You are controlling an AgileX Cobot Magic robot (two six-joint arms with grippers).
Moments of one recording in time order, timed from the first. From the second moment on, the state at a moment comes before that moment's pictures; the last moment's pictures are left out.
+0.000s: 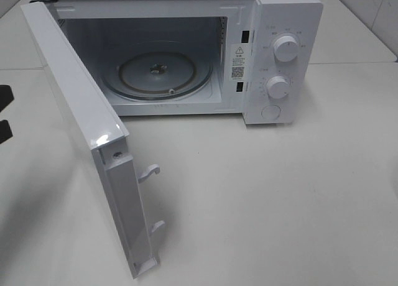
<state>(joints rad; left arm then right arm) -0.01 1.45 -0.25 0.50 -0.97 -0.31 -0.02 0.00 -0.49 0.02 0.97 -0.11</state>
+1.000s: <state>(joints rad) -0.07 1.62 -0.40 0.78 -0.98 -0.45 -0.02 0.00 -0.49 0.02 0.97 -0.11</state>
